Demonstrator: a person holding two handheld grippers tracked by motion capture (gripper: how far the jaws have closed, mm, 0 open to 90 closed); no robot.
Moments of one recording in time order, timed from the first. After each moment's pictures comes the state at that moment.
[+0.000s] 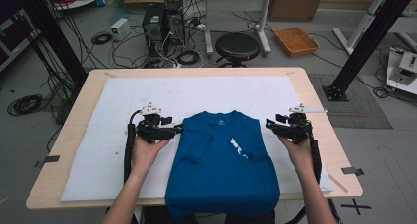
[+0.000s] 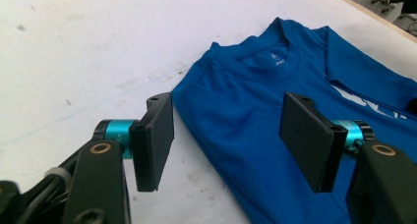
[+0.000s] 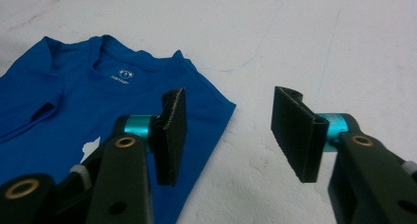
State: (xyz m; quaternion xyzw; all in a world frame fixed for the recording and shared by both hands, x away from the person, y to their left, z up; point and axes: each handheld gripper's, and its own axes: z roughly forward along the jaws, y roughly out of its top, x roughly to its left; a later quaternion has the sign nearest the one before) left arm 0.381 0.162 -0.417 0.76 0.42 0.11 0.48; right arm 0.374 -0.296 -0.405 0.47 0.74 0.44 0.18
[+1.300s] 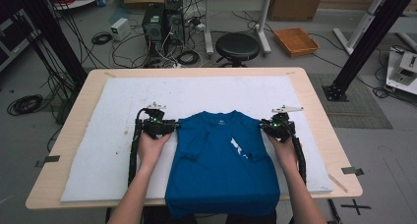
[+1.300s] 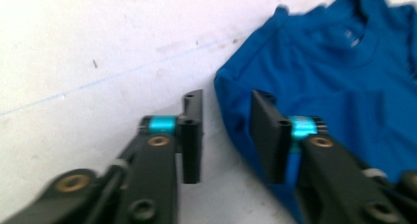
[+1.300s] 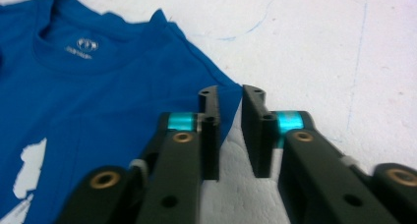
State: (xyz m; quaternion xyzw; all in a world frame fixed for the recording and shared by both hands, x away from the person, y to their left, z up) left arm 0.411 0.162 -0.443 0.75 0.49 0.10 0.43; right arm 0.401 -0.267 -0.440 0.49 0.76 0.39 0.18
